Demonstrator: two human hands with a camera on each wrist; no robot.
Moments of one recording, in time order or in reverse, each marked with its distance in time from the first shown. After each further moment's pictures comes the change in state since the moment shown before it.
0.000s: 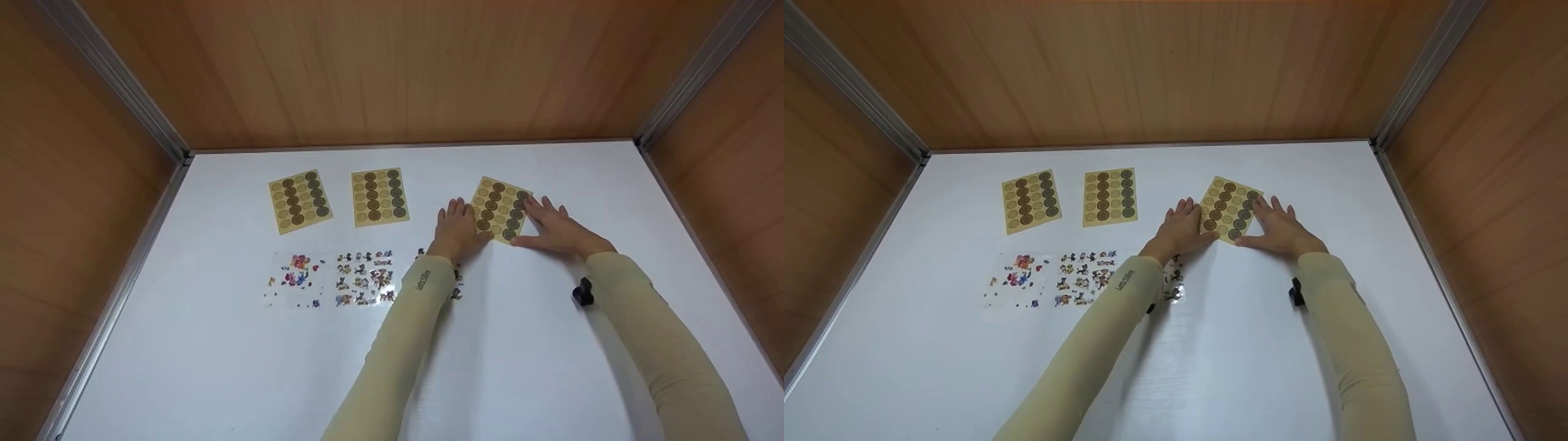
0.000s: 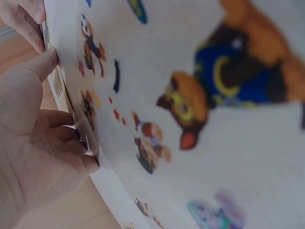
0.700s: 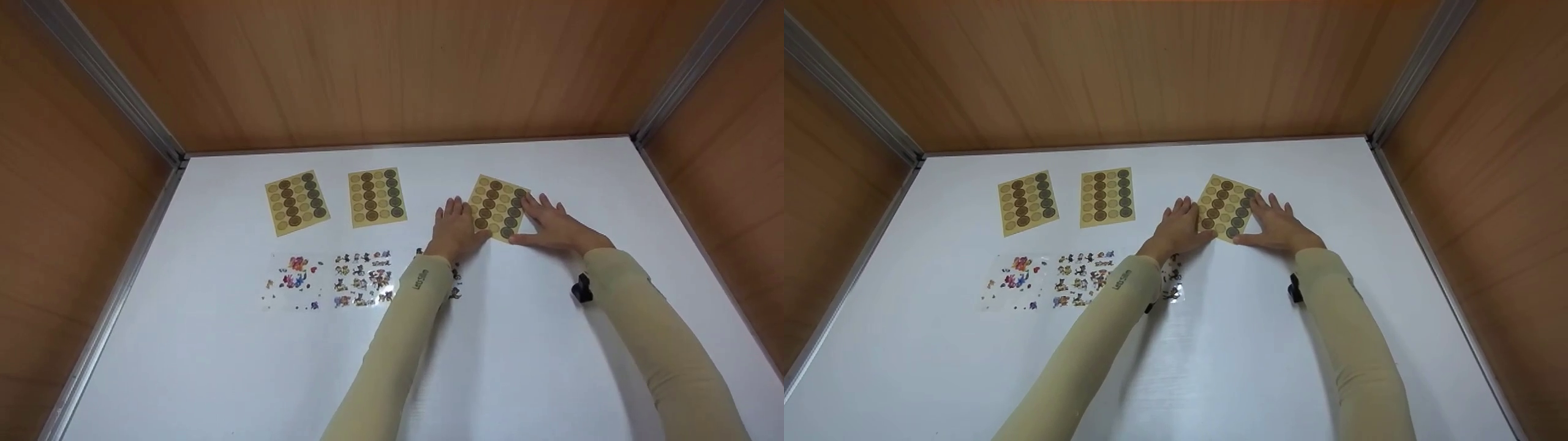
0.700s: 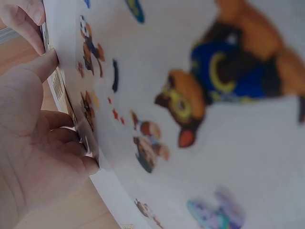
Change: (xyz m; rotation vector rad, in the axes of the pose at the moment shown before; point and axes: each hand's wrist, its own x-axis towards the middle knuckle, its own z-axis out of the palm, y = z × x) left_hand 0.002 -0.002 0.001 -0.011 -0.003 0.007; right_hand -0.001 -0.004 -0.003 -0.047 -0.020 -0.021
